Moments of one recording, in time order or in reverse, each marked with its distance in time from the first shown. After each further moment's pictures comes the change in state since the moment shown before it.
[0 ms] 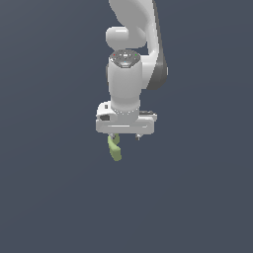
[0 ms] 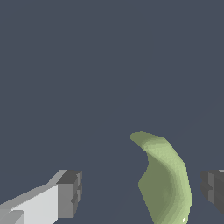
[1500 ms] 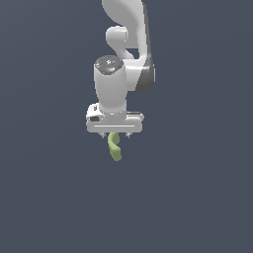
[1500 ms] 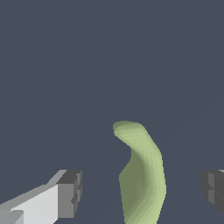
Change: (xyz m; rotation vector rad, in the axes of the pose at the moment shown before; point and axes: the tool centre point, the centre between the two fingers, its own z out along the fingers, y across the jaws) arm -0.020 0.039 0.018 0.002 -0.035 -0.037
